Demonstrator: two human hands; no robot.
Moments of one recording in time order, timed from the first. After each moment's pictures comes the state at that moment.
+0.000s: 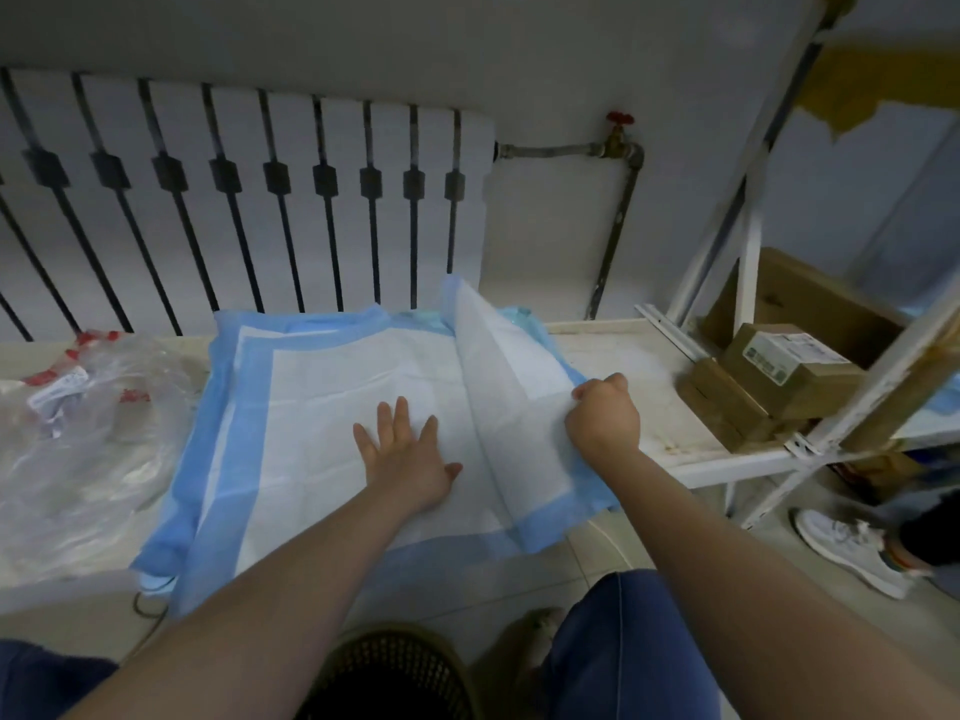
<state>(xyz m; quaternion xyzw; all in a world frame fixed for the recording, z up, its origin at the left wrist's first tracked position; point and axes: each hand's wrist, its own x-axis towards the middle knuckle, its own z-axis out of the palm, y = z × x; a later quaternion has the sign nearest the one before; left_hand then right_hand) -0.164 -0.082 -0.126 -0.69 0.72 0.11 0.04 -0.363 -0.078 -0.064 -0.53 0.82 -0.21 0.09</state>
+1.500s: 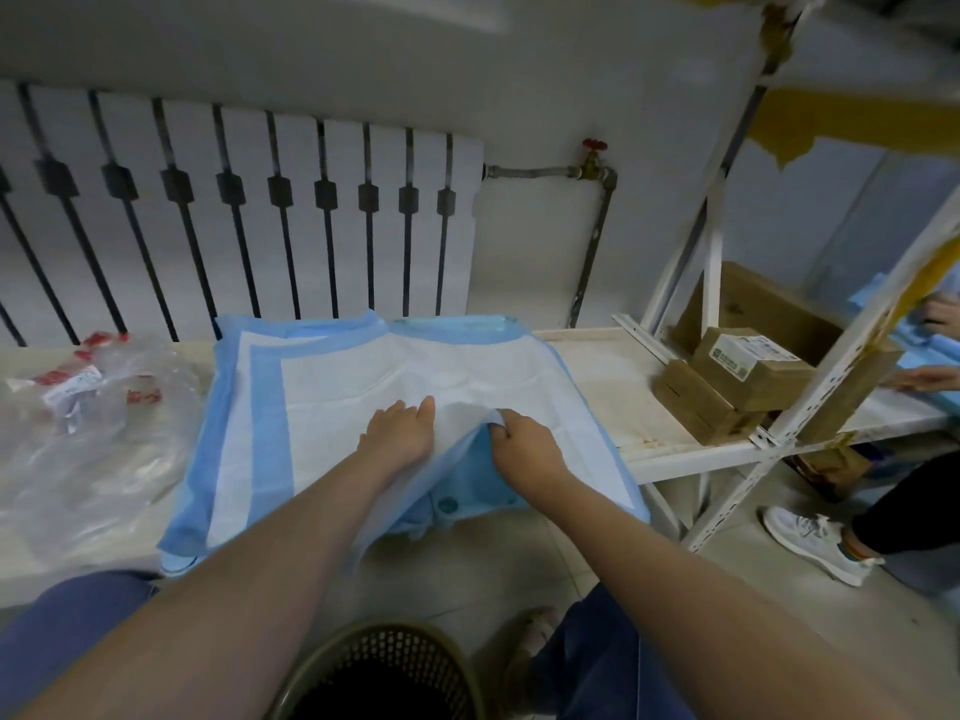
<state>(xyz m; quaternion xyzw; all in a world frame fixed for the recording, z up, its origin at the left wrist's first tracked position) -0.142 -0.077 -0.090 -0.68 0.65 0.31 -0.13 -0.290 -0.026 -0.071 -0.66 0.70 -0.22 0.17</state>
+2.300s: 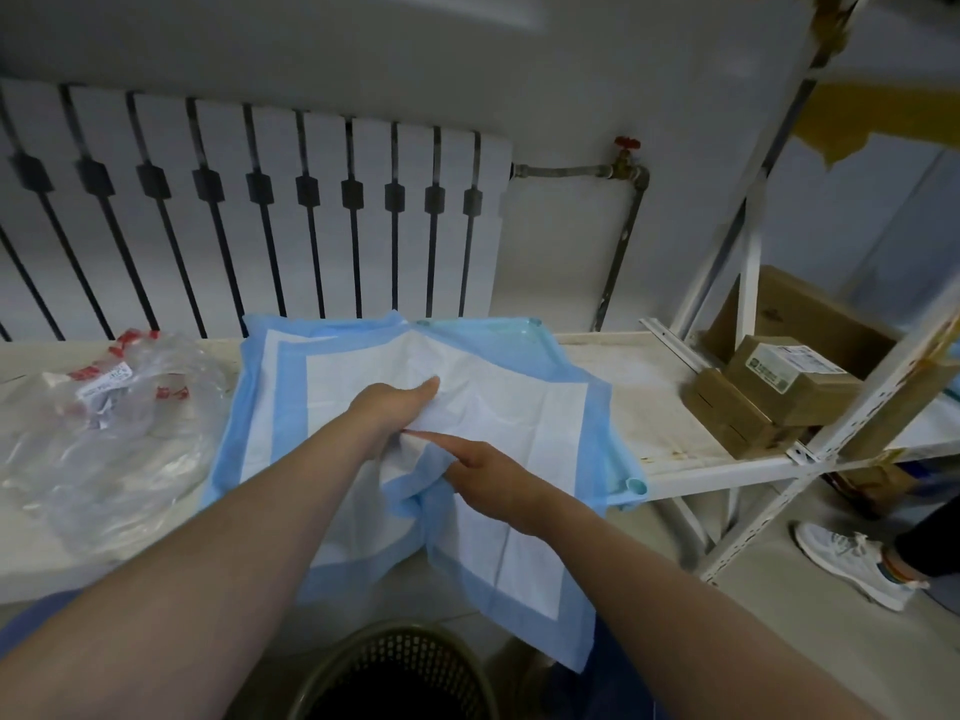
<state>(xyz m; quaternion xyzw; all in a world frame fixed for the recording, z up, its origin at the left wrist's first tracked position) -0.109 -0.101 -0.063 -0.71 0.45 0.46 -0.27 -0.247 -0.022 -0.077 -0.71 0.49 -0.24 0.46</state>
